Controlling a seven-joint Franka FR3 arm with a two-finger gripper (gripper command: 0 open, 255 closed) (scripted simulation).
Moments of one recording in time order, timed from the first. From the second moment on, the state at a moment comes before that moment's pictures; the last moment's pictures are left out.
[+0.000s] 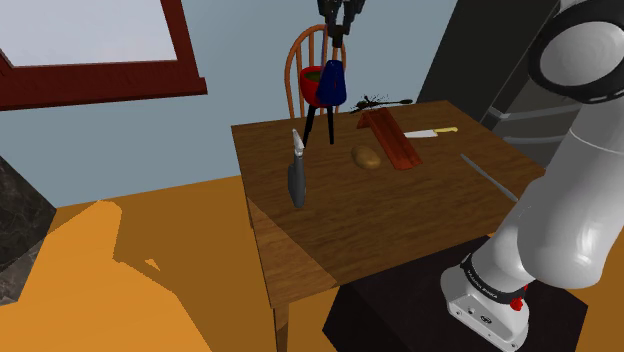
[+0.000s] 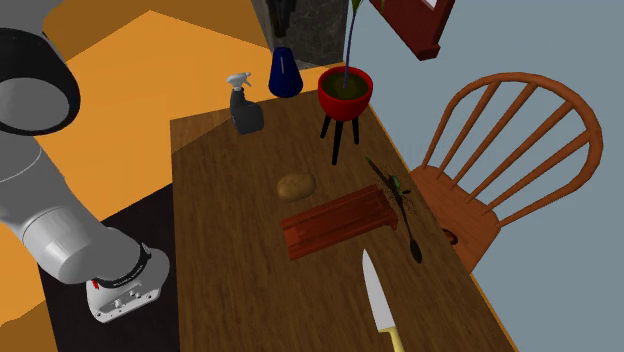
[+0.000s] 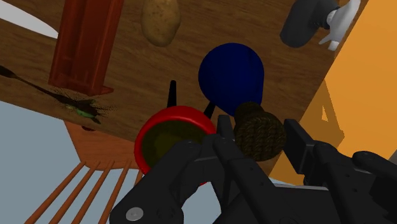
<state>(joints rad) 0.26 0.23 -0.19 -1.09 0.02 1.31 0.18</state>
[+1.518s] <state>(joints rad) 0.28 0.09 -0.18 -1.60 -0.01 1.68 0.20</state>
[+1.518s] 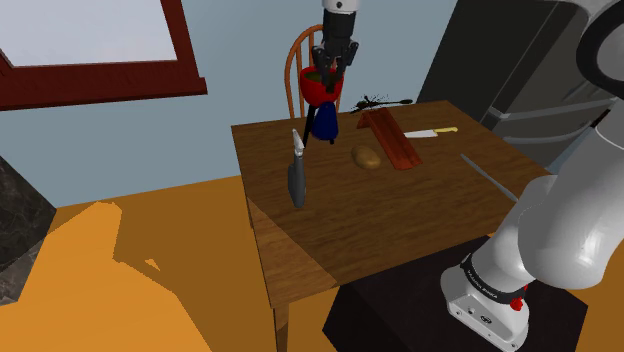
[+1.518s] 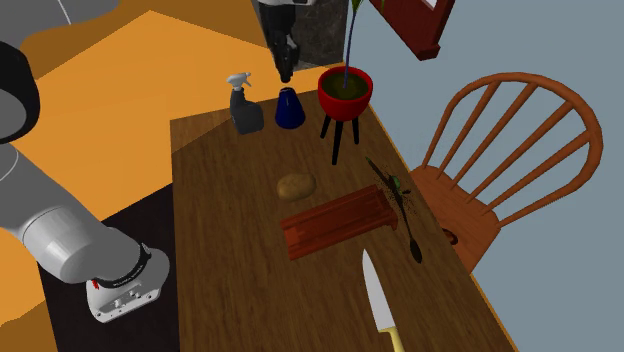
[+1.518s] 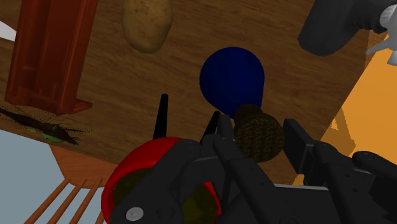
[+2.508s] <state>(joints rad) 0.28 0.09 -0.18 -1.80 -0.01 1.89 0.20</state>
